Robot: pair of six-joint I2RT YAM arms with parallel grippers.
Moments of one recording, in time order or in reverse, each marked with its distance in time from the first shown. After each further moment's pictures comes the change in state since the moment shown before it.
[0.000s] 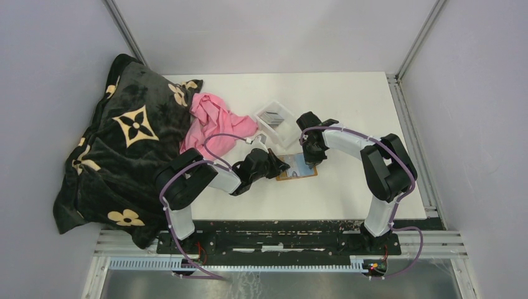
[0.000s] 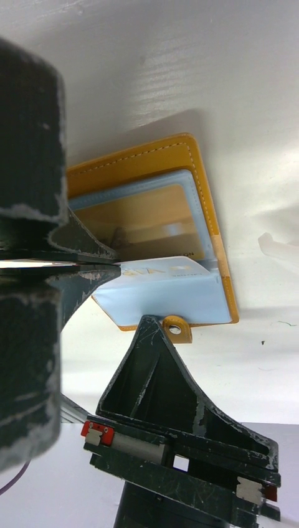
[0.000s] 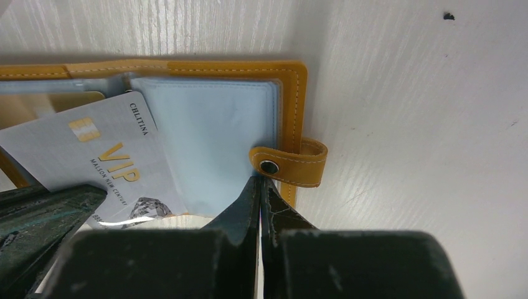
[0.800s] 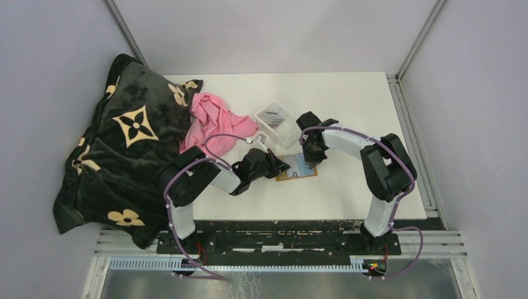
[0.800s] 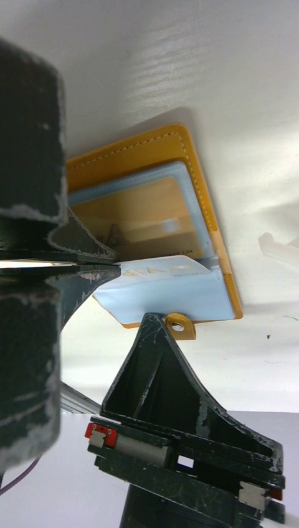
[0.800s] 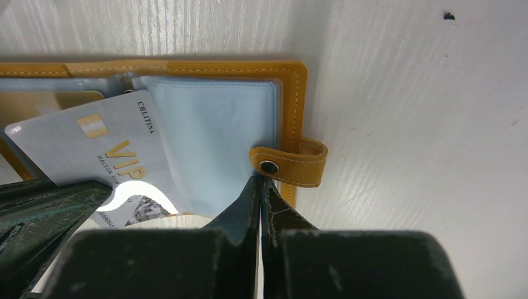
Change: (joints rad) left arm 0.021 0.041 -0.001 0.064 0.060 -0.001; right arm 0.000 0.003 0.003 -0.004 0.000 0.000
